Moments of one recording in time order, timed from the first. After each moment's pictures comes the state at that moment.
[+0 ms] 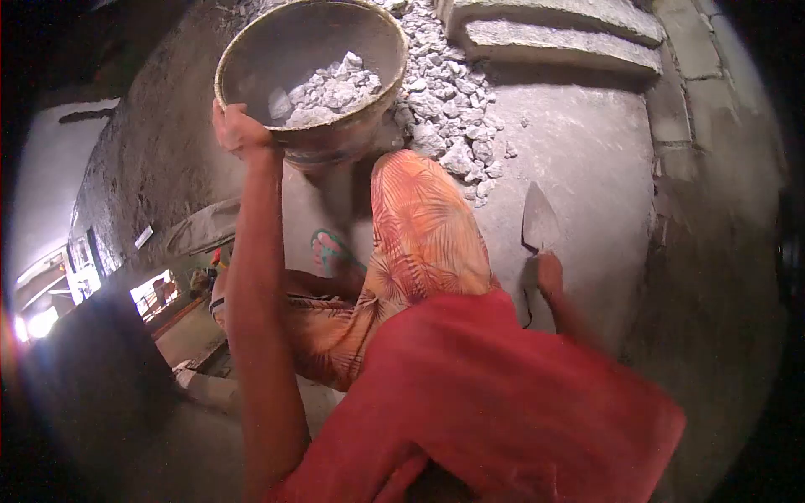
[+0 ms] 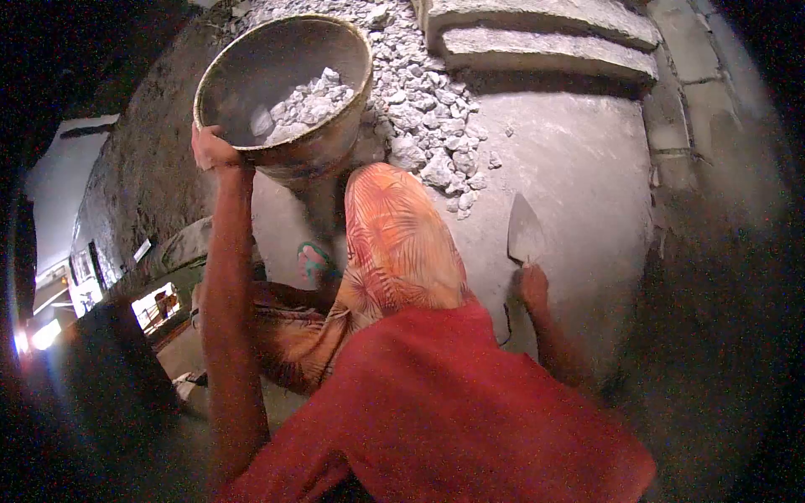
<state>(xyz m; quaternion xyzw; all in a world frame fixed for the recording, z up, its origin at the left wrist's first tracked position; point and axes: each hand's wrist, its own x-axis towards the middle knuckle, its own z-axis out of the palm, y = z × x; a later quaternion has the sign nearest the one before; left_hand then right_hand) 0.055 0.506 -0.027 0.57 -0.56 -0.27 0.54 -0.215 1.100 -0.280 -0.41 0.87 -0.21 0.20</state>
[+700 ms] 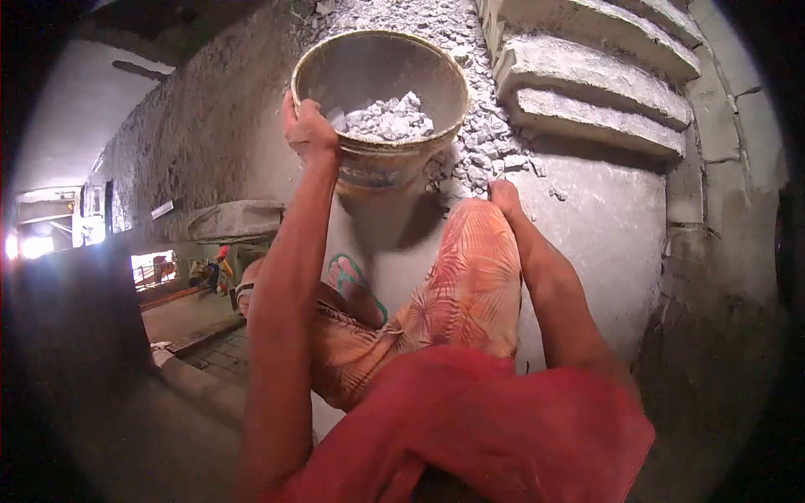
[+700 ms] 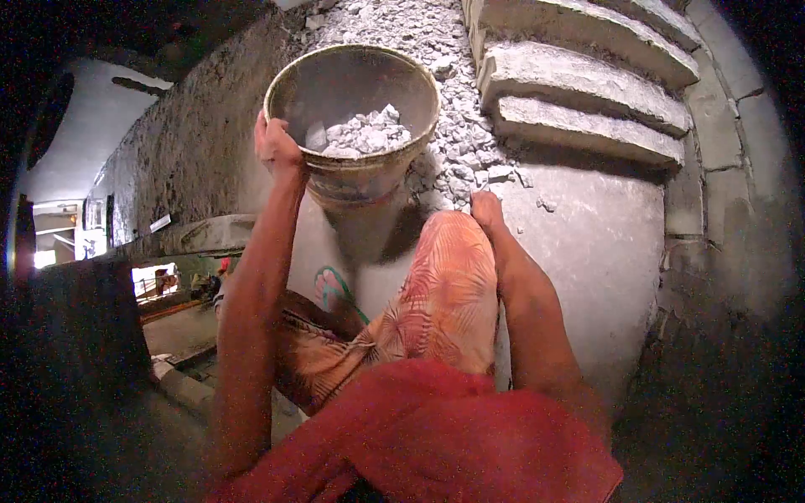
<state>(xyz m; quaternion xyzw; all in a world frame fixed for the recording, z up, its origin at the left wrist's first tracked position) 0.034 0.513 -0.005 0.59 -0.49 -0.29 0.57 -0.249 0.711 -0.334 -0.66 0.73 -0.11 0.14</state>
